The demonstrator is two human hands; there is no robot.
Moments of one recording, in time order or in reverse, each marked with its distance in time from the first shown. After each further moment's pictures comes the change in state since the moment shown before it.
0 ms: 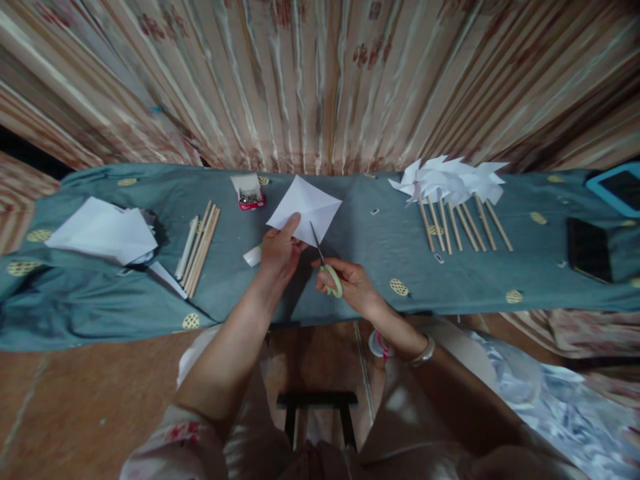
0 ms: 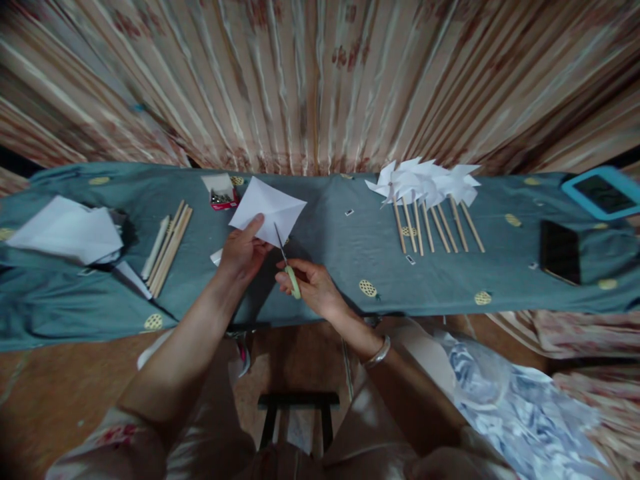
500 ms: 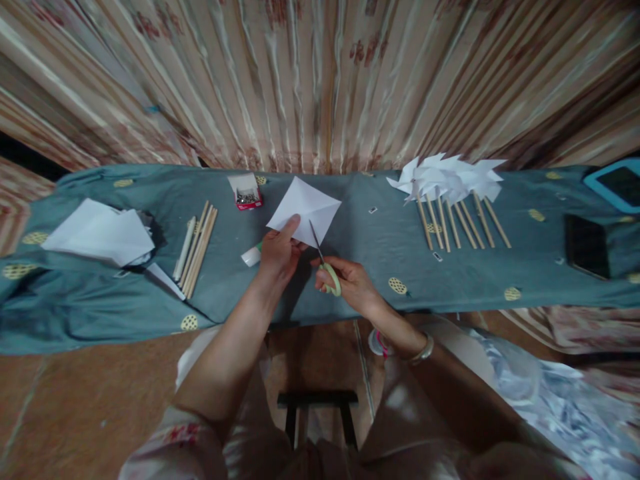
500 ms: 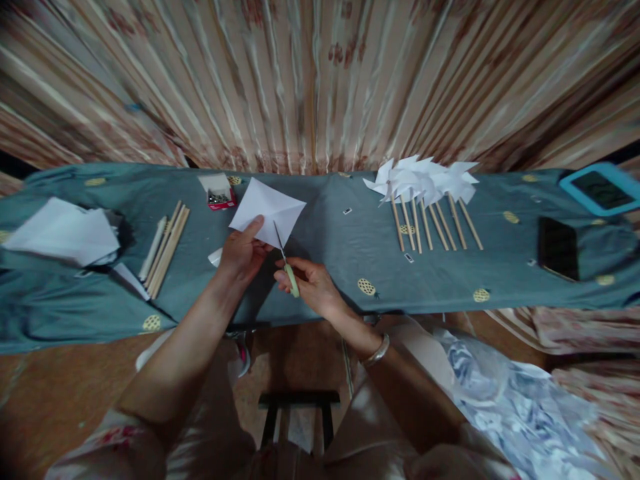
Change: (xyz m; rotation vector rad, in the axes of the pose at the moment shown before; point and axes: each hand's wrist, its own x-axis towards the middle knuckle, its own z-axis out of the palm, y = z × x) left_hand -0.003 -0.001 0.002 0.046 0.002 -0.031; right_hand 0.000 -0.002 0.000 -0.034 0.026 0.002
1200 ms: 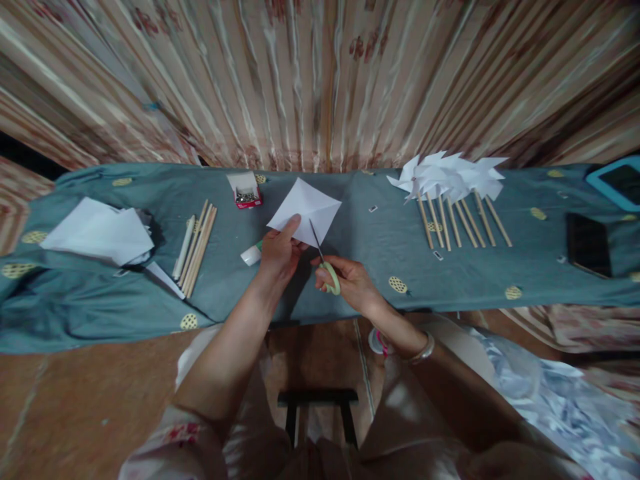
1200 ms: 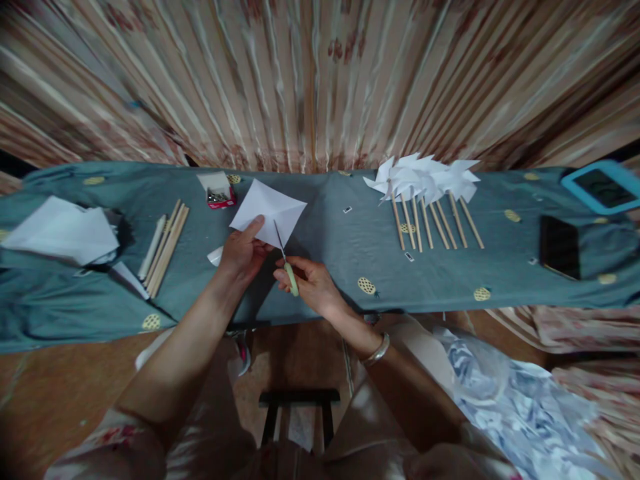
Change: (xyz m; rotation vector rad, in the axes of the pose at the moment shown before) left_hand -0.003 0.000 0.001 0.009 0.005 -0.007; right_hand -0.001 -0.004 0.002 0.015 0.032 0.001
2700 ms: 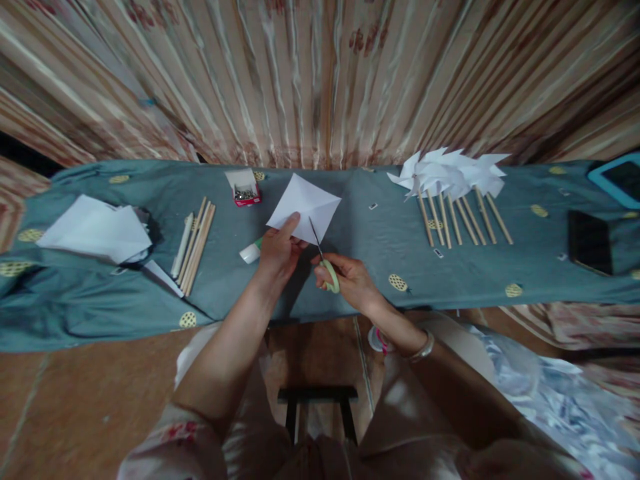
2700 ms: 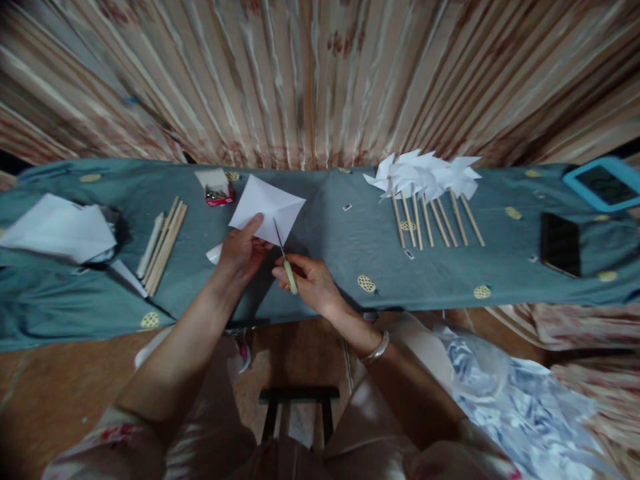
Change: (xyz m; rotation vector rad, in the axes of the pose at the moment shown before) left_hand -0.001 0.001 0.002 -0.013 0.010 -0.017; right_hand -0.001 0.000 0.000 -0.034 -0.002 -0.012
